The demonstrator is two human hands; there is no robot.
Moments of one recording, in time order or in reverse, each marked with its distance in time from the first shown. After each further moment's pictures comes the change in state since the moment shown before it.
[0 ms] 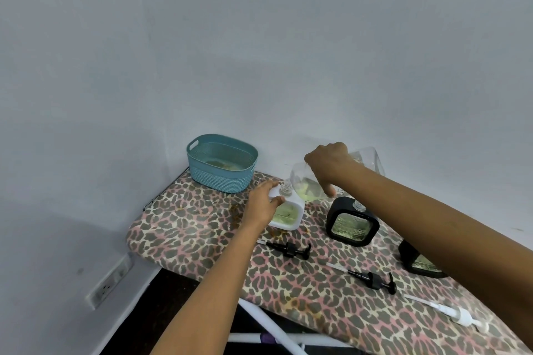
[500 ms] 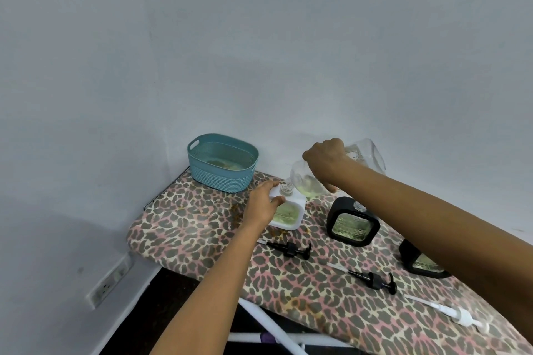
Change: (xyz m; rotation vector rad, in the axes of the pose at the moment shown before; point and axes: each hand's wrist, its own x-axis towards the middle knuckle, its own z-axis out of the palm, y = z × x) left_hand 0.001 -0.001 0.000 0.001 -0.002 0.001; right_hand 0.001 -0.003 -0.004 -0.095 0.072 -0.003
